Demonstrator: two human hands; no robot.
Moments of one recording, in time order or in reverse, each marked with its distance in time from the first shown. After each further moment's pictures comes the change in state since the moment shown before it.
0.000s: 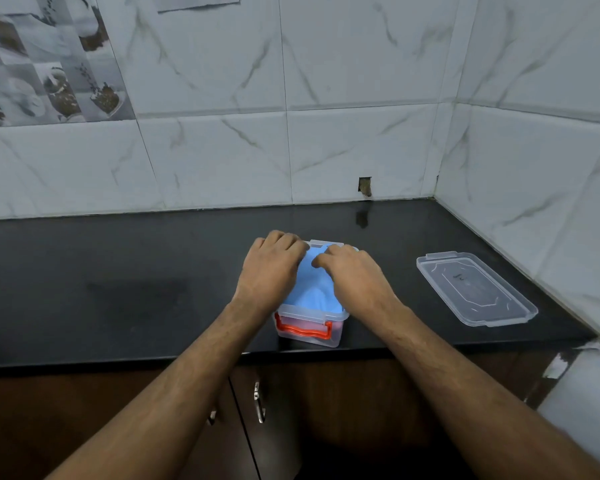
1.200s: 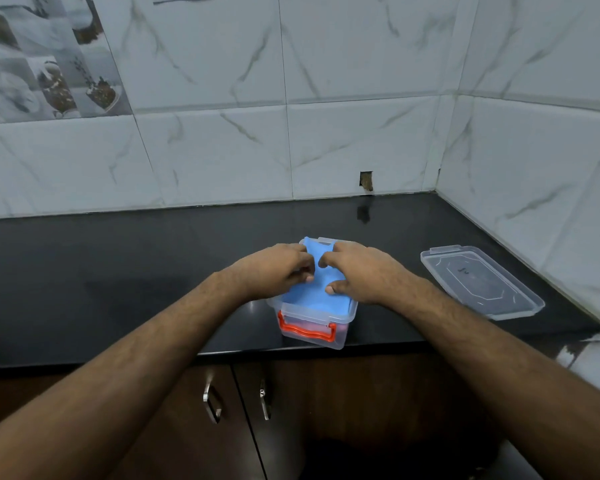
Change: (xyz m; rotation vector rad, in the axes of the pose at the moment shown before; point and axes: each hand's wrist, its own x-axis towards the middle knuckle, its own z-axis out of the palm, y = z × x) left_hand 0.018 -0.019 -0.024 -0.189 -0.615 0.197; right_hand 0.007 0.012 -0.018 0.010 -0.355 -0.024
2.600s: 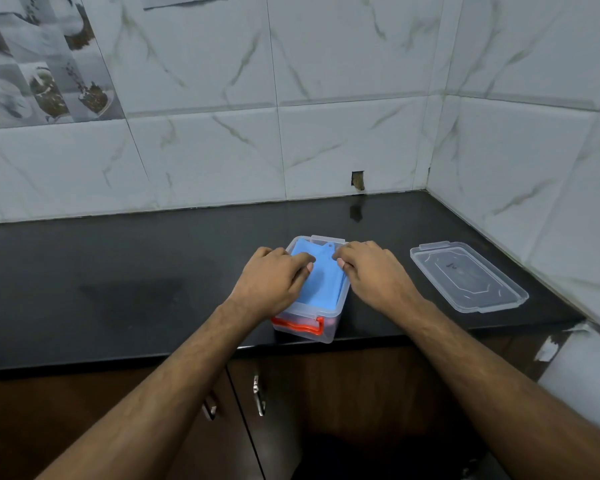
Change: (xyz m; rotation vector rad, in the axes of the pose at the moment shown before) left_hand -0.010 0.026 0.034 0.105 0.335 -0.174; right_hand -0.025 0.021 0.025 0.155 0.318 0.140
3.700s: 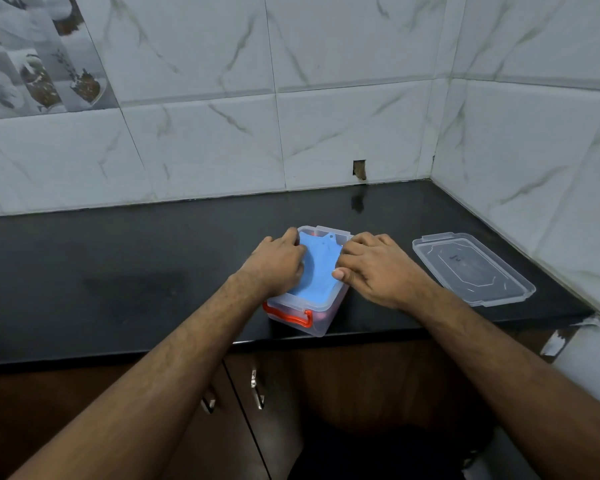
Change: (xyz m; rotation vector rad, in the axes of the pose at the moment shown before) left_hand 0.035 -0.003 0.012 0.186 -0.231 -0.016; right_hand -0.002 0.033 0.004 -0.183 -0.038 -0.340
